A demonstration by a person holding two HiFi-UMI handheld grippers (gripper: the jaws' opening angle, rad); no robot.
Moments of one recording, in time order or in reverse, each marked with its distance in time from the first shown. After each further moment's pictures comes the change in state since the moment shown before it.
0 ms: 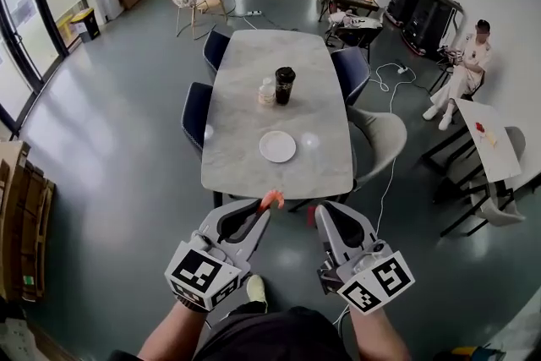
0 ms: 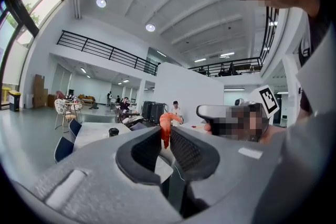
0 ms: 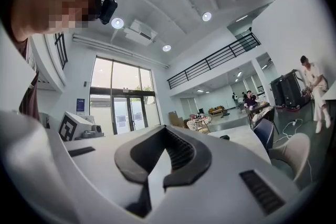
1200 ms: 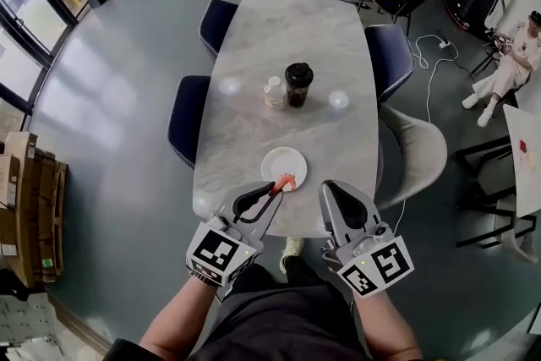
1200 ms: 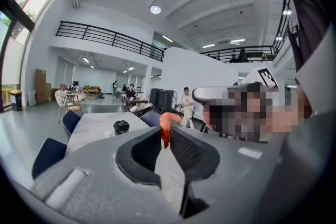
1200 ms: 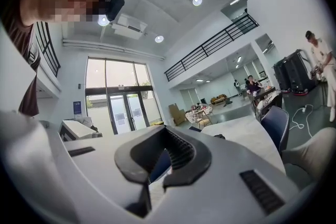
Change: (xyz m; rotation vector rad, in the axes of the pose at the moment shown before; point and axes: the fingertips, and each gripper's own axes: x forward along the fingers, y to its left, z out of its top) left arm 0.256 0.171 -0.062 0.001 0.149 0.058; right arm 0.198 -0.244 -0.039 0.090 0.083 0.042
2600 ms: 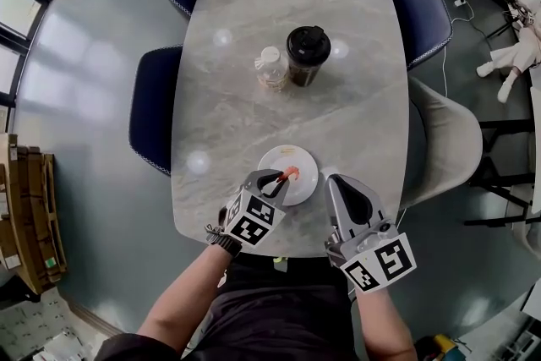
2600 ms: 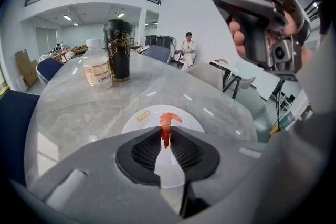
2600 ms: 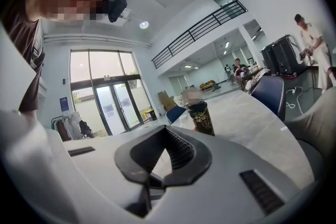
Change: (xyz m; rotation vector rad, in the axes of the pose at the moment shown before) left arm 0.154 0.108 -0.283 0.004 0.599 -0.083; right arm 0.099 -0.124 -0.154 0.092 0.140 -0.102
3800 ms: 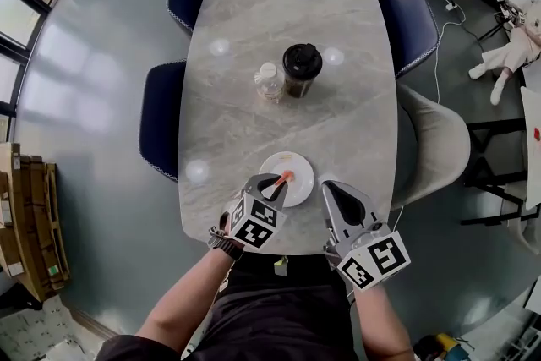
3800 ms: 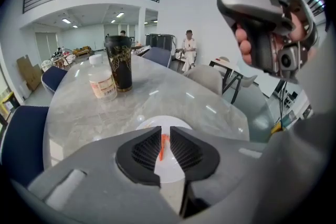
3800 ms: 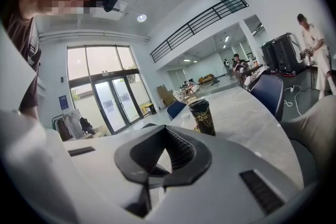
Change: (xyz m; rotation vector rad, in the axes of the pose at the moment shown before) left arm -0.029 -0.007 0.028 0.022 0.029 0.031; right arm -0.011 0.011 0.013 0.009 0.080 -0.015
